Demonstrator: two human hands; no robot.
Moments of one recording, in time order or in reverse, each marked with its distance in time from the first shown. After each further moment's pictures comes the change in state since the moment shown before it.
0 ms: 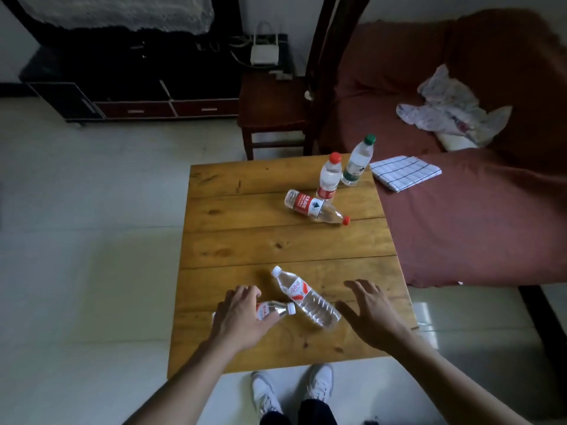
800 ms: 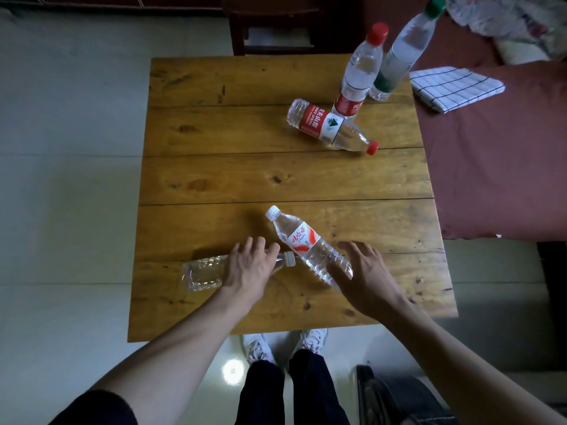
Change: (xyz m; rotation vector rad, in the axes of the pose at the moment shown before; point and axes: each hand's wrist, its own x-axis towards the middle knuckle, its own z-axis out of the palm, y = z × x) left_hand 0.101 -0.044 0.149 0.499 -0.001 0.221; right_hand 0.076 0.027 0.124 0.029 -0.009 -0.010
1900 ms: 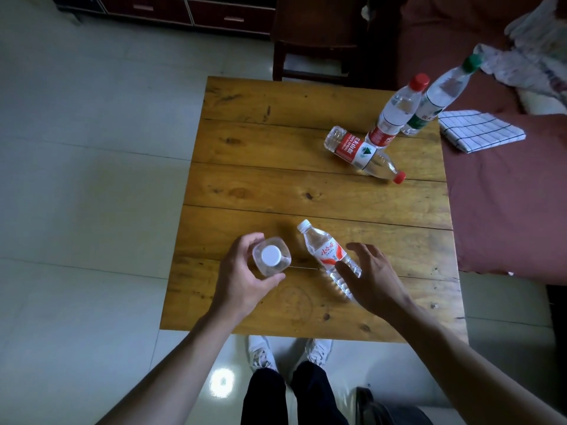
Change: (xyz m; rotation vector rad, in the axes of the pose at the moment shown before) left_hand -0.069 -0.058 -0.033 -1.065 0.551 -0.246; right_hand 0.005 -0.058 -0.024 0.057 0.036 -0.042
